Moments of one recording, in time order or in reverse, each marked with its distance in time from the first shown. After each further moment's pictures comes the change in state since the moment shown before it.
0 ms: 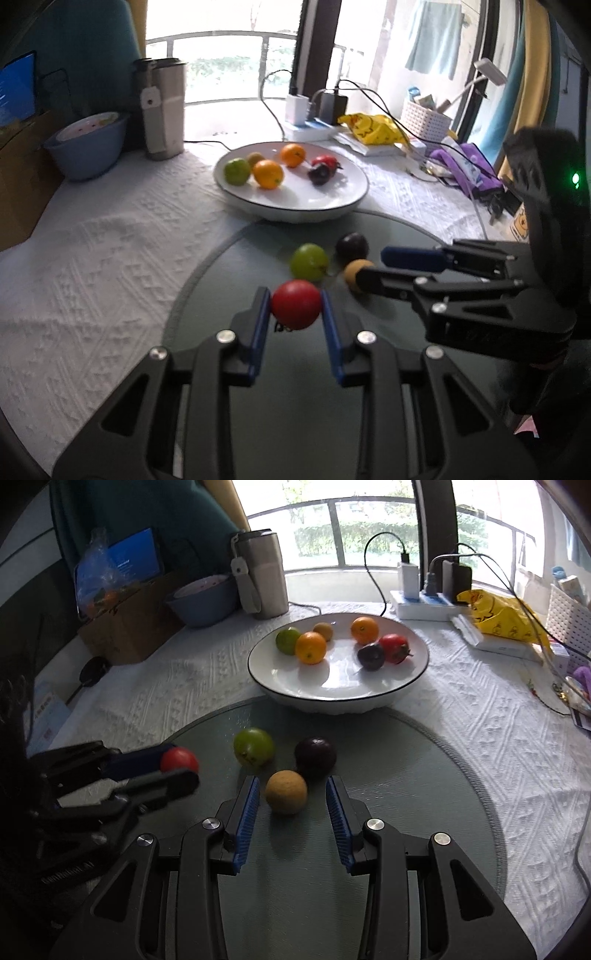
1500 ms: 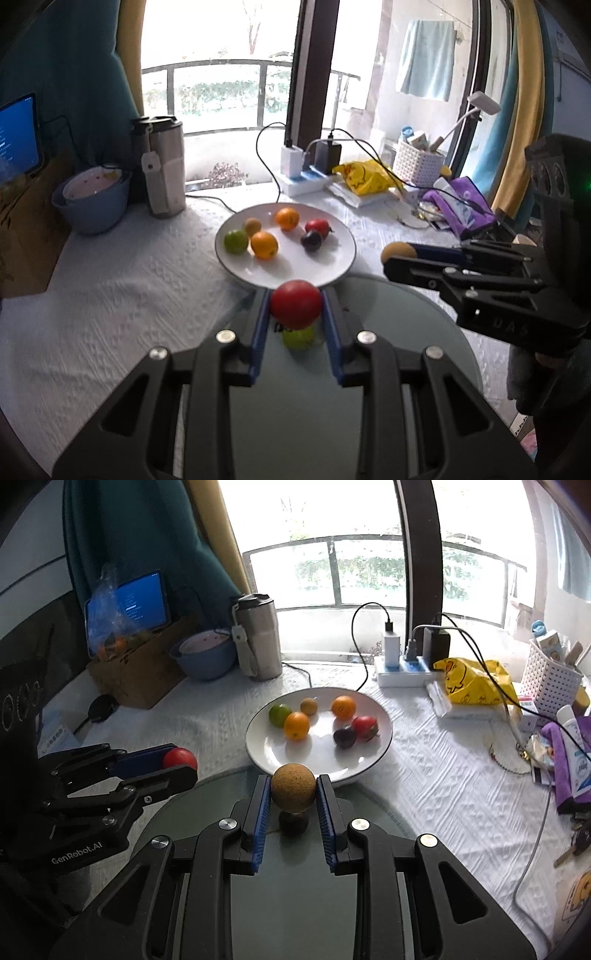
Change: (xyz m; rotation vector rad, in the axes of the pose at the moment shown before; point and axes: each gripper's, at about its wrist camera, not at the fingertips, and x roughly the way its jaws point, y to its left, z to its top) left arm -0.030 -0.013 0.057 0.026 -0.101 0.008; right arm -0.061 -0.012 0.045 -0.025 -0.144 -0.023
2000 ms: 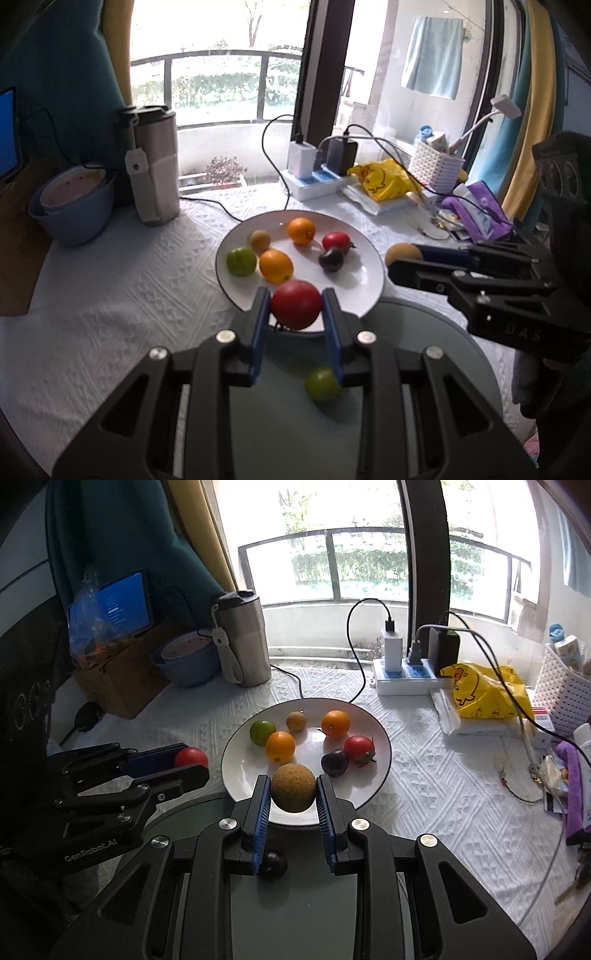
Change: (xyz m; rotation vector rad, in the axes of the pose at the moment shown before) left arm 0.053 0.022 0.026 -0.014 0.035 -0.013; right arm 0.044 -0.021 0.027 0.005 0.035 0.007
